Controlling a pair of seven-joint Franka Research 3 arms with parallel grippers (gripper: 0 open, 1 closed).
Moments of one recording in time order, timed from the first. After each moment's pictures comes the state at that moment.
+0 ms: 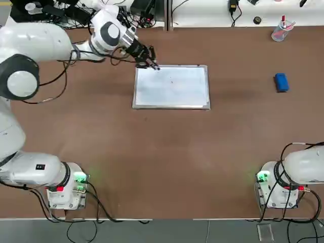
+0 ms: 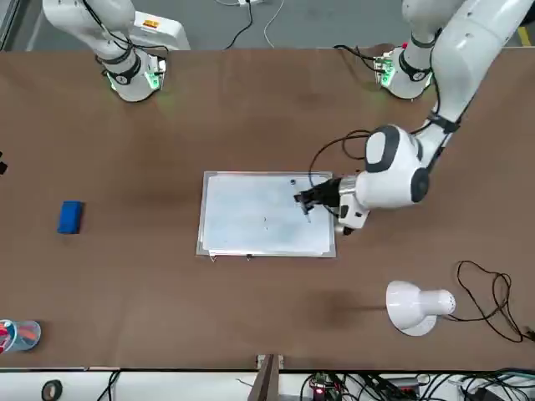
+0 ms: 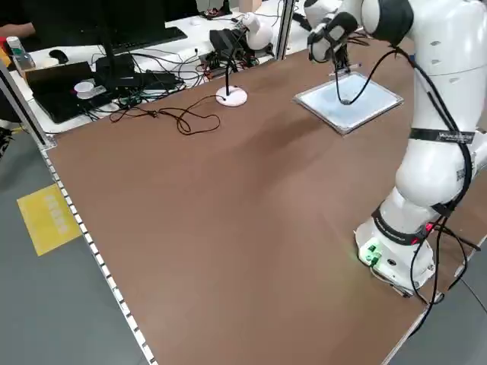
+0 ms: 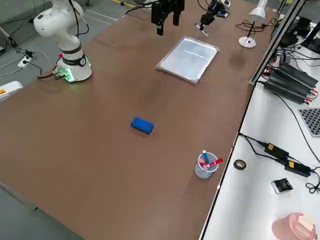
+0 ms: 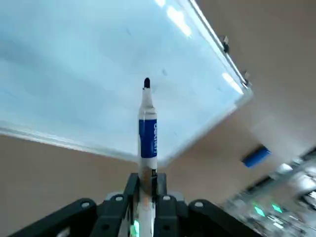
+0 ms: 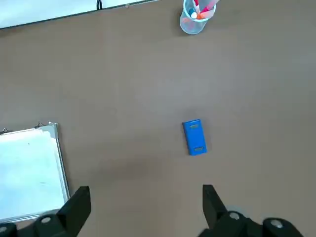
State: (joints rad) left arm -0.09 0.59 -0.51 -1.71 -0.78 2.27 -0.74; right arm -0.01 0.03 -0.03 -1.48 -0.02 1.60 0.15
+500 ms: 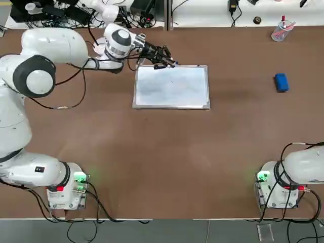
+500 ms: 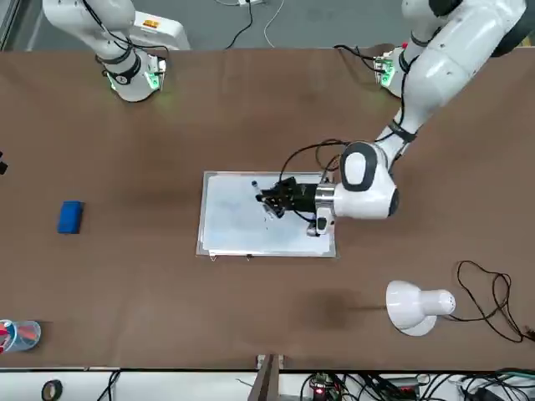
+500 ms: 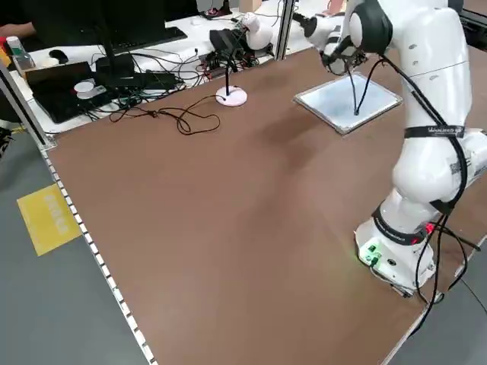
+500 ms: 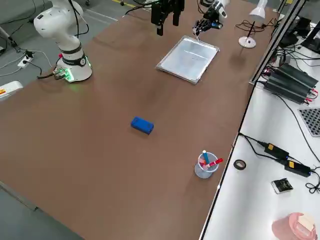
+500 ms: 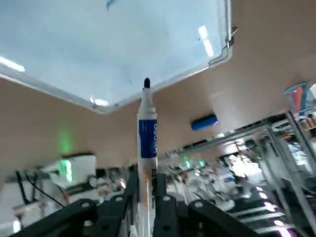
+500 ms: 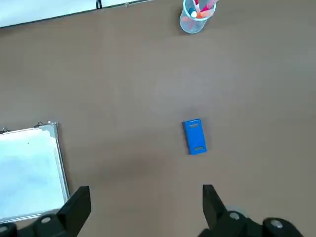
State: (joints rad) left arm -0.17 0.72 -0.51 -1.63 -1.16 2.30 -0.75; right arm -0.01 0.04 -0.03 -1.48 -0.02 1.59 0.15
